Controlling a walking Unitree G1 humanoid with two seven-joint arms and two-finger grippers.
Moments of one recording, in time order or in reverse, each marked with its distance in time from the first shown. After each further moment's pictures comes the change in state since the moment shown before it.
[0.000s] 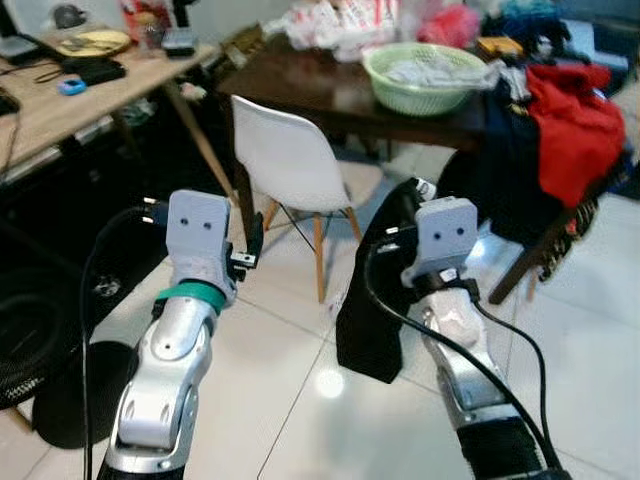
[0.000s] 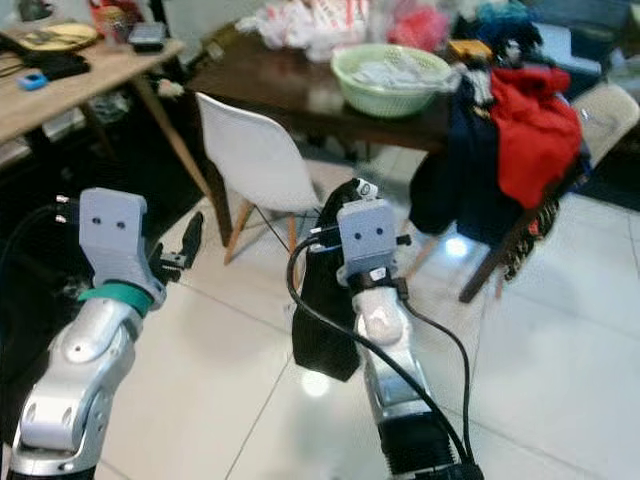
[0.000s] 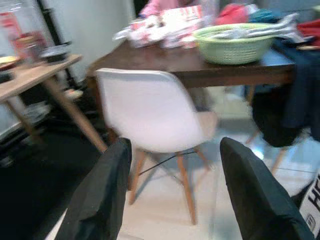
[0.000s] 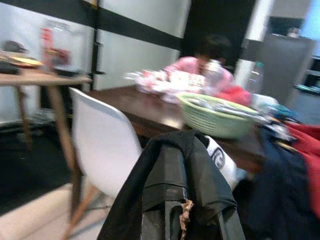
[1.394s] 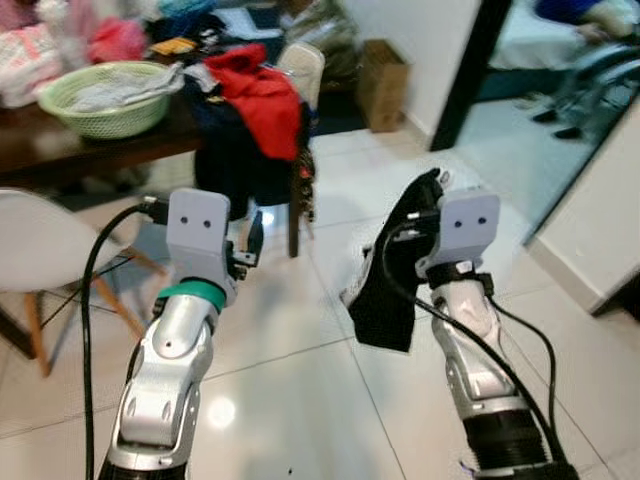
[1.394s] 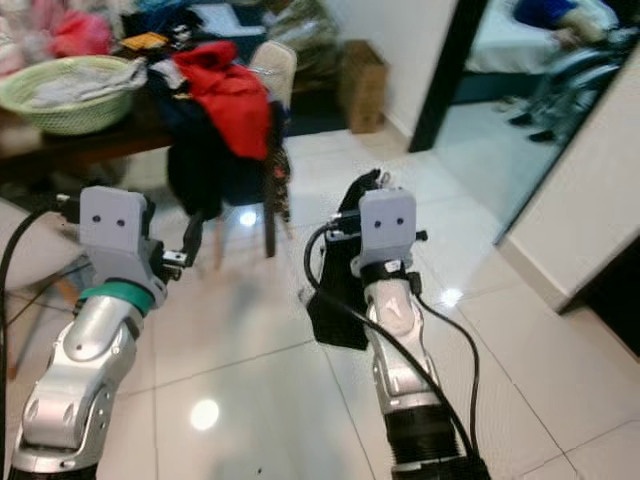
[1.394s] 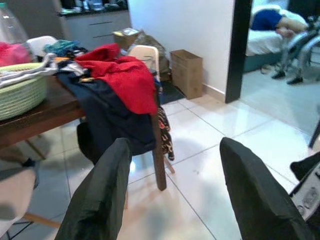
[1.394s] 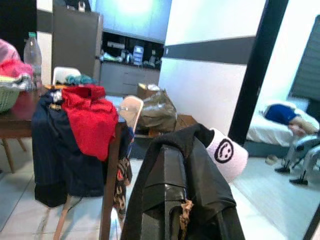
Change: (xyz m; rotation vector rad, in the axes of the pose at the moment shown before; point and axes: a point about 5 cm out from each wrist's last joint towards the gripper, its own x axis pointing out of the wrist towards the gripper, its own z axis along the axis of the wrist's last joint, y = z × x) left arm 0.001 0.003 -0.001 0.002 -0.002 0.025; right arm 0.007 0.001 0.006 0.056 -0.017 -0.023
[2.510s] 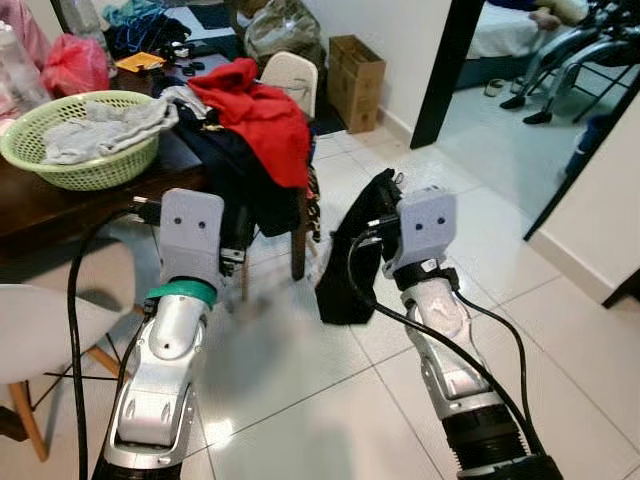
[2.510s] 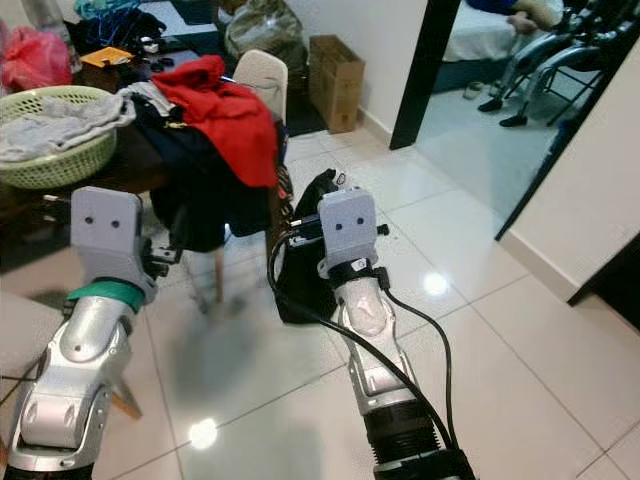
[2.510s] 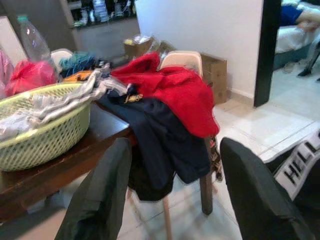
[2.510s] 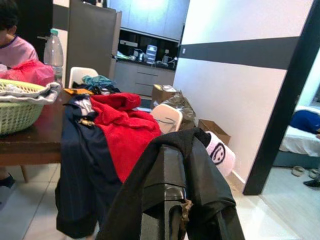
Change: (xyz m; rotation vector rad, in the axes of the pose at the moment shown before) left arm 0.000 -0.001 0.001 0.066 -0.041 0.034; right arm 0.007 0.015 0.005 0.003 -0.027 0.086
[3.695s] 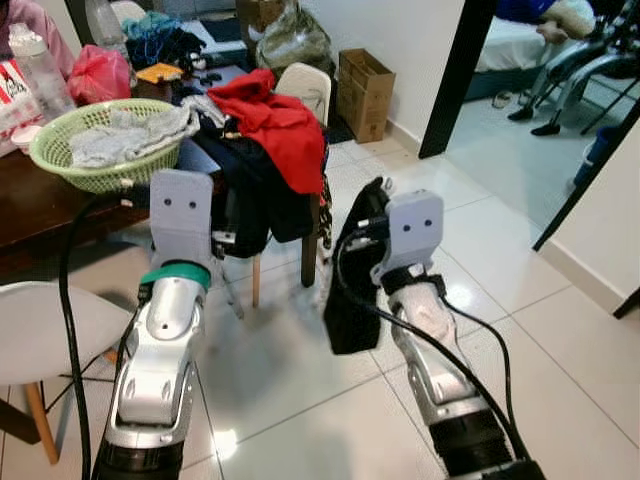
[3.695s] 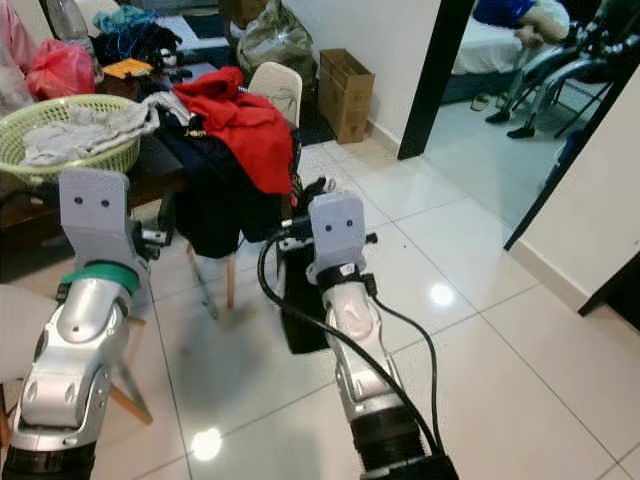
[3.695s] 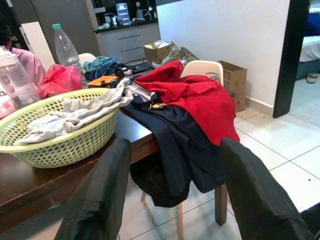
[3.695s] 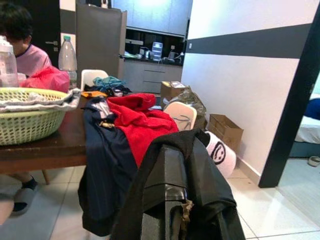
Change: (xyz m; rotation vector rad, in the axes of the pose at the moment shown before) left arm 0.012 0.014 0.004 0.007 0.020 0.113; right arm -0.003 0.024 -0.001 0.086 0.050 0.014
